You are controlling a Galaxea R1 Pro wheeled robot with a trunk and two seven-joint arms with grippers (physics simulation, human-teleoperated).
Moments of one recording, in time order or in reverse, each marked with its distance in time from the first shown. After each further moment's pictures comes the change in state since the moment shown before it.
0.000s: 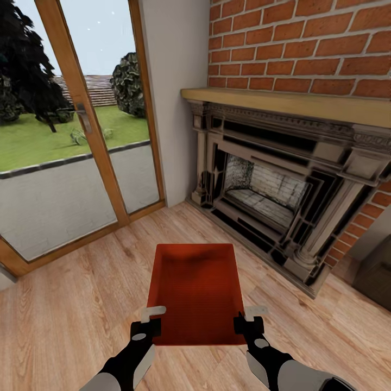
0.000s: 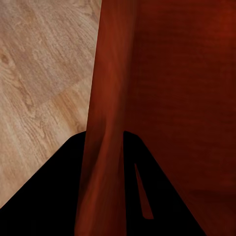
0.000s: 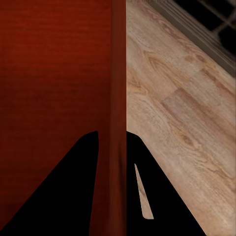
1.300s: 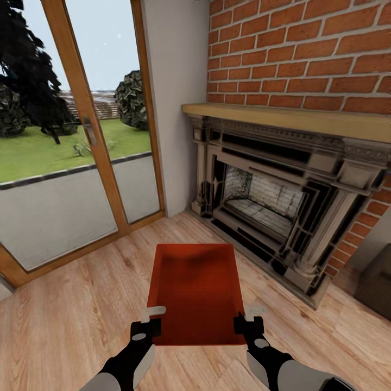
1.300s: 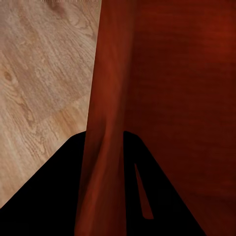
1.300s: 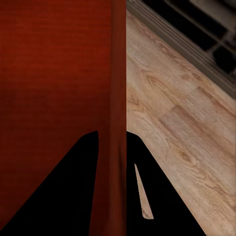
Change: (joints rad) left arm 0.000 0.000 0.000 0.000 0.000 0.000 0.000; right arm 0.000 0.000 0.000 0.000 0.000 0.000 0.000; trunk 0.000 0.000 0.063
